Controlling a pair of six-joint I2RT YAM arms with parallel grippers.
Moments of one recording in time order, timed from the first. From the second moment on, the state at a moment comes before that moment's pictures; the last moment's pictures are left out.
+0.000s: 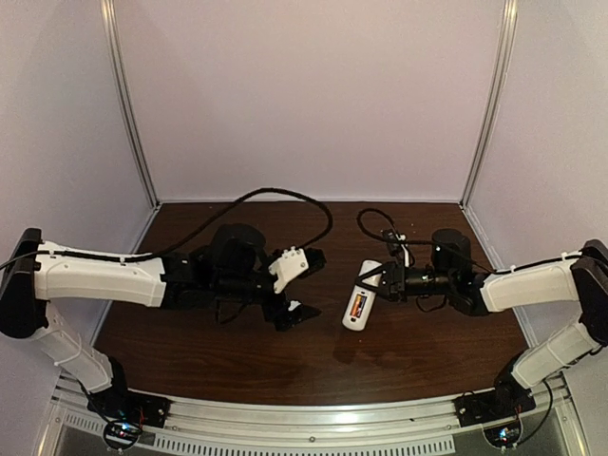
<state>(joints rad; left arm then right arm) -1.09 1.50 0.95 0.00 0.10 0.31 0.60 1.41 0.54 0.58 -0.73 0.89</state>
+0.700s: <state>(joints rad) -0.89 1.71 1.00 -0.21 0.05 -0.22 0.48 1.35 0.51 0.45 -0.70 0.79</state>
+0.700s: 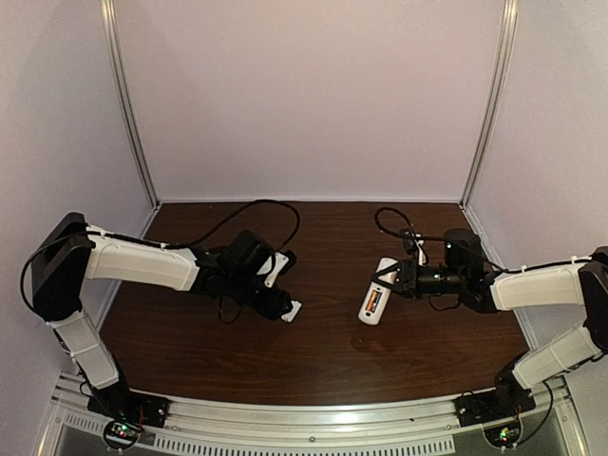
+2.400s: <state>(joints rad) -1.11 1.98 1.35 -0.04 0.08 -0.35 0.66 1.54 0.48 0.77 -0.42 1.04</state>
